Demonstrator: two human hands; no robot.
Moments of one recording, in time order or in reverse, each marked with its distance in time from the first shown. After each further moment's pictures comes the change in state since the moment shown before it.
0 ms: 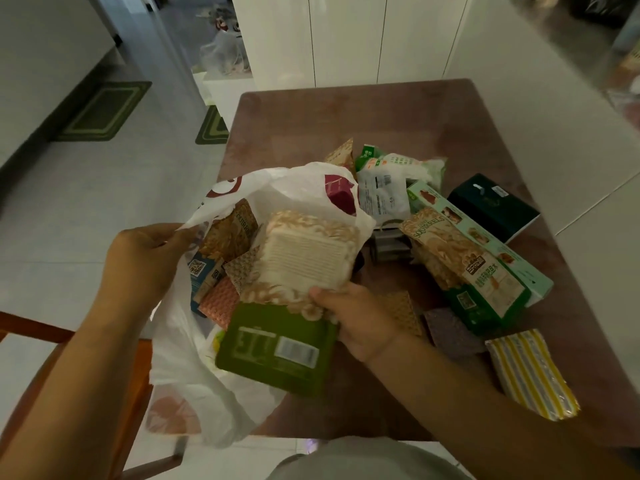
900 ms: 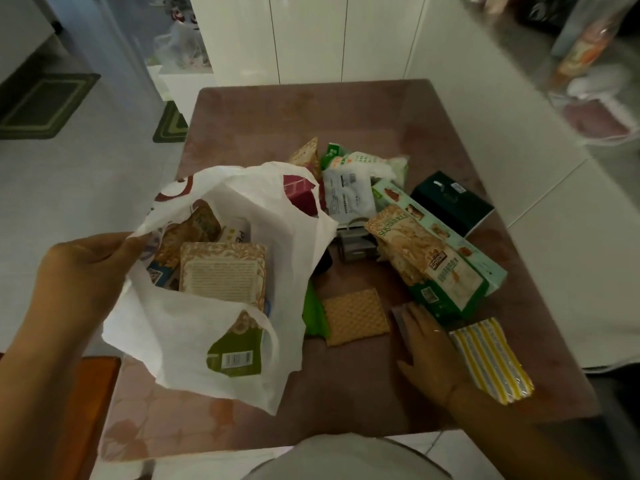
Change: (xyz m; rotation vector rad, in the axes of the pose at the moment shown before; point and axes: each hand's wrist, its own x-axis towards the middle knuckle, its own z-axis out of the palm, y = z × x) left_hand 0.037 -0.044 -0.001 -0.084 -0.085 0.011; right_hand -0.017 0.041 -0.200 -1.723 0.390 -0.321
